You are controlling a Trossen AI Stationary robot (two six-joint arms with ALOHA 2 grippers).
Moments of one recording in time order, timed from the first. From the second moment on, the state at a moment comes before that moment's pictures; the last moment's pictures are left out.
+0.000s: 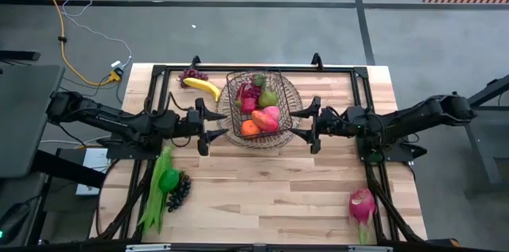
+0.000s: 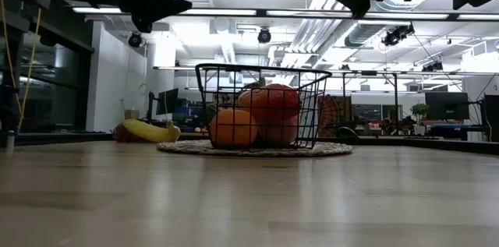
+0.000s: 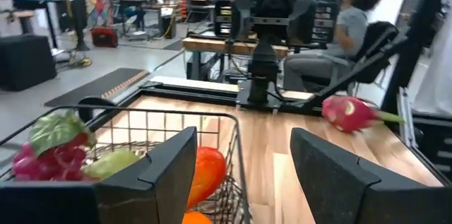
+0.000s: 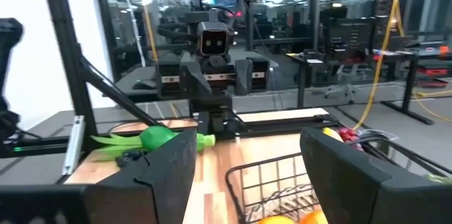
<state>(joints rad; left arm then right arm) 0.01 0.95 0.35 0.56 -0.27 -0.06 0.09 1.01 0.43 0.67 0.16 0.02</state>
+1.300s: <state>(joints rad) 0.50 1.39 0.35 0.32 -0.46 -0.49 0.09 1.01 0.43 0.67 0.16 0.02</state>
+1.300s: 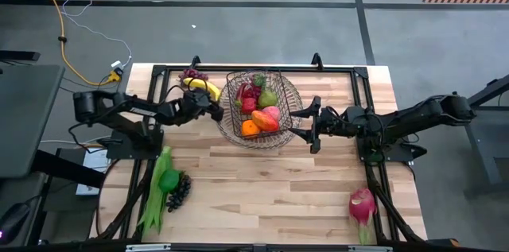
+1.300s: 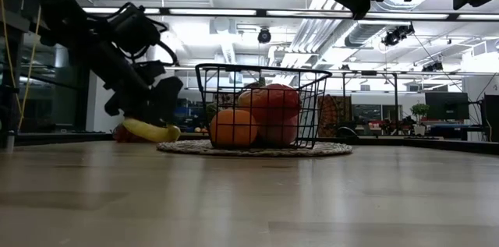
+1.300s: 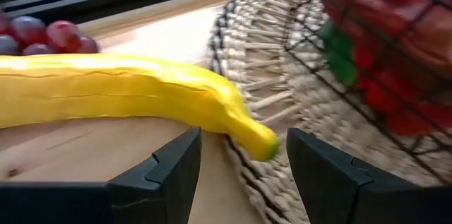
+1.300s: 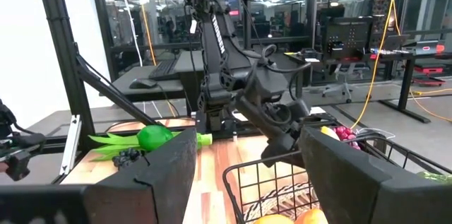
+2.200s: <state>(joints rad) 0.50 1.42 0.35 0.36 -0.48 -0.49 0.09 1.01 0.43 0.67 0.17 0.02</state>
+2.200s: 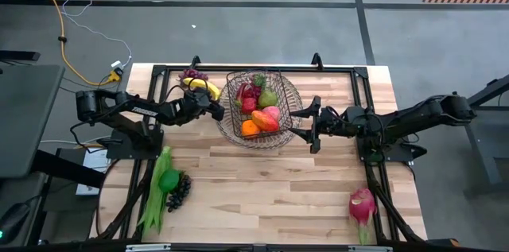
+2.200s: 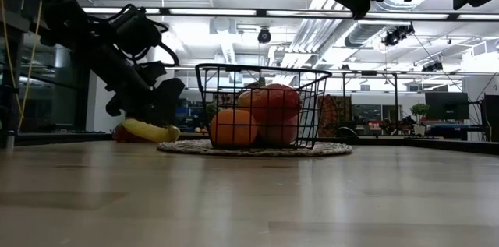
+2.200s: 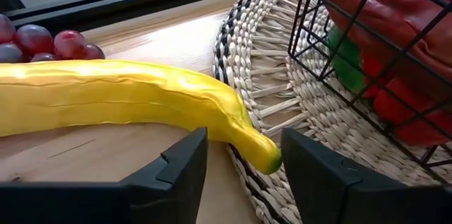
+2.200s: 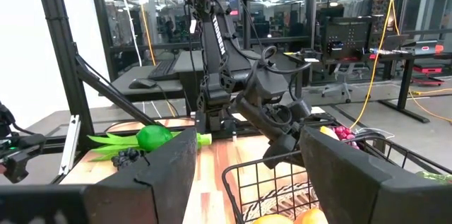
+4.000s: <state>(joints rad) 0.09 0.75 0.35 0.20 -0.77 -0.13 0.08 1.01 0.43 0.65 0.22 0.02</state>
